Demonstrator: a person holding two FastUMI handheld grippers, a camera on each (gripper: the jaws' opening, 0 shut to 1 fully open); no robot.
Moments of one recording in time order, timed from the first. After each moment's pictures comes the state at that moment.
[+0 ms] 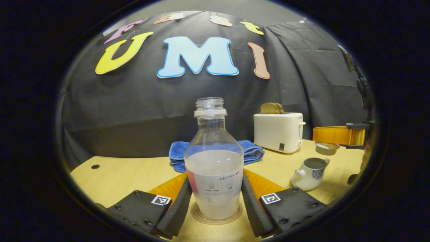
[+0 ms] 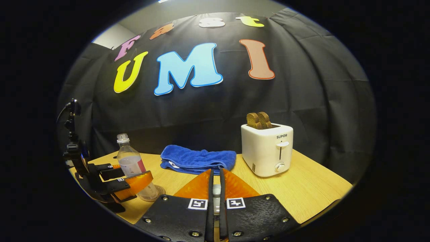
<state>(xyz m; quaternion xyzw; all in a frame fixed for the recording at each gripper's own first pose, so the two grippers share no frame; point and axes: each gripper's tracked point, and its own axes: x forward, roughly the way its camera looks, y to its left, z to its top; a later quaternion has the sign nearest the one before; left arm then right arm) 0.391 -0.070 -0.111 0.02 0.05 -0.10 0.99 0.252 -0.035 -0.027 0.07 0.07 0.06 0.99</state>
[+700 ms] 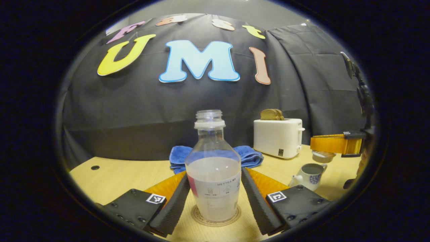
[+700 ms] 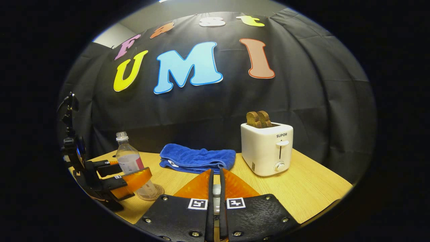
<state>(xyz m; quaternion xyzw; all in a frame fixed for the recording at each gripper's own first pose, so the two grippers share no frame) 0.386 -0.068 -0.090 0.00 0.02 -0.10 1.00 0.254 -0.036 -0.034 0.07 0.08 0.05 0.99</state>
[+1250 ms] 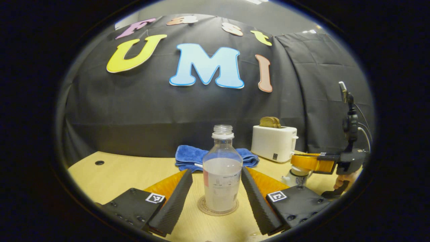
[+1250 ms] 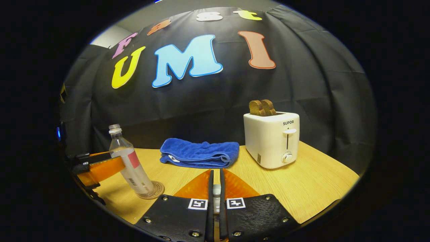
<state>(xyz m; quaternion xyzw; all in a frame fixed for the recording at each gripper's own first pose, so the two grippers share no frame) 0.332 -0.043 -0.076 -0.04 0.04 -0.10 0.99 0.267 -0.024 -0.062 0.07 0.10 0.06 0.99</state>
